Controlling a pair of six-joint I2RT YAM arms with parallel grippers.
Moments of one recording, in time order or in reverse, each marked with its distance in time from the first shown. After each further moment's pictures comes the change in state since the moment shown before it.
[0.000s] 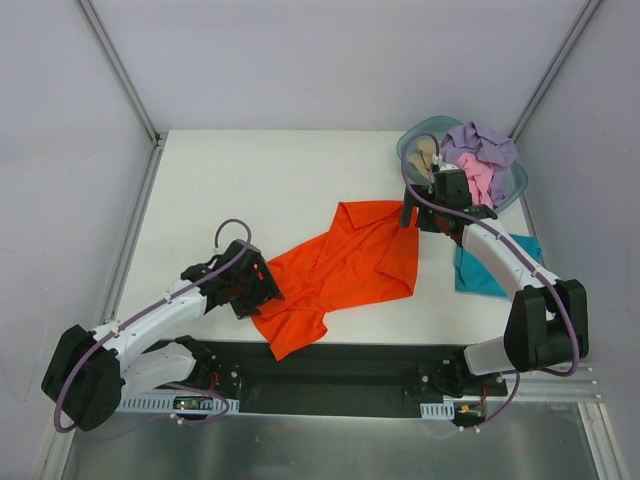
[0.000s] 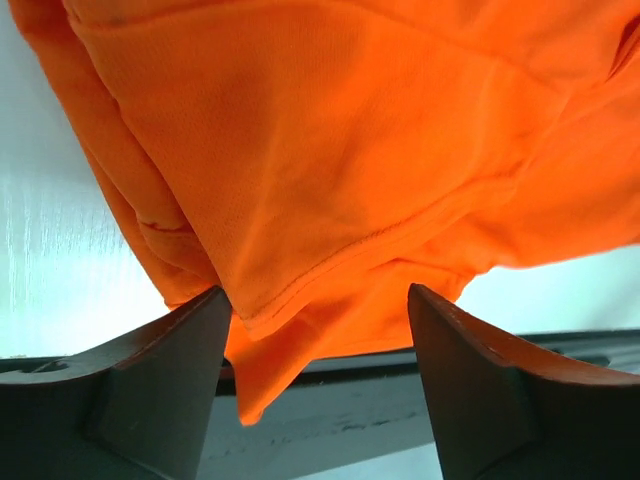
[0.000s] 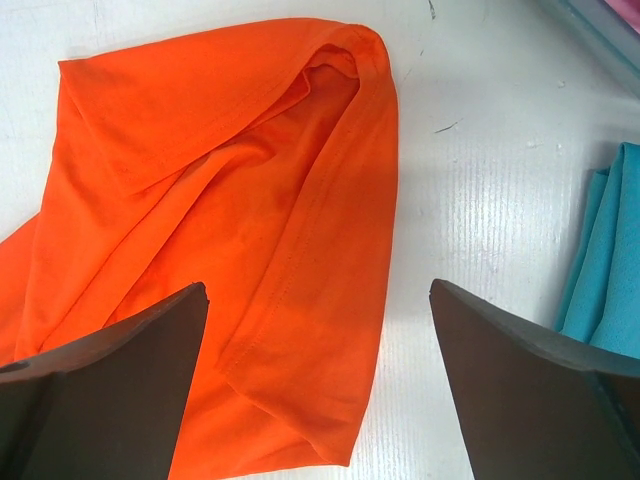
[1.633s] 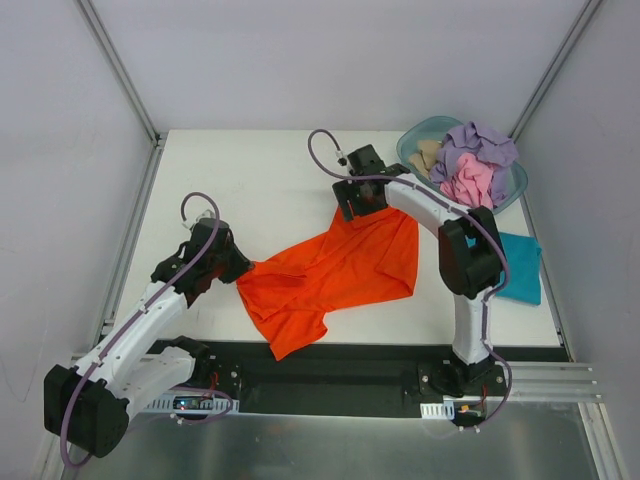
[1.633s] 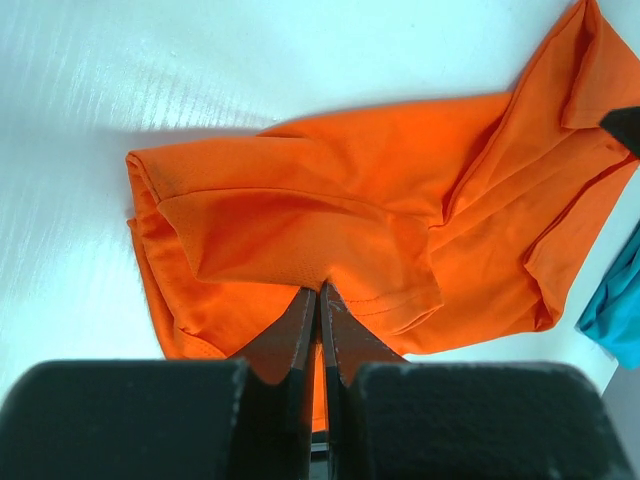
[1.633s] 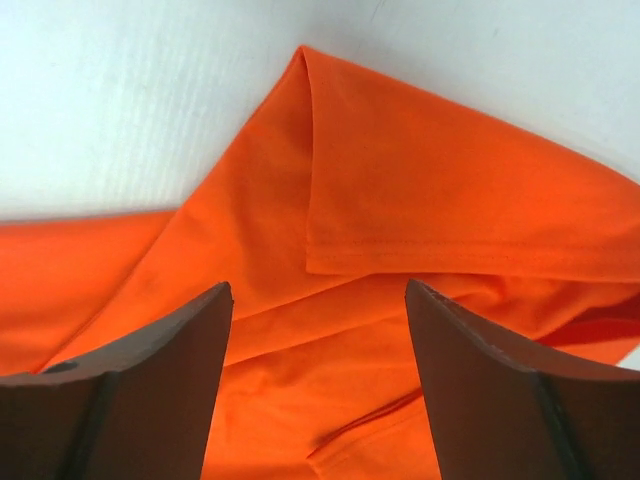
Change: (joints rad) left arm 0.219 -0.122 0.121 0.026 -0.114 0.149; right arm 0.290 0.578 0.599 -0.220 -0.018 -0.208
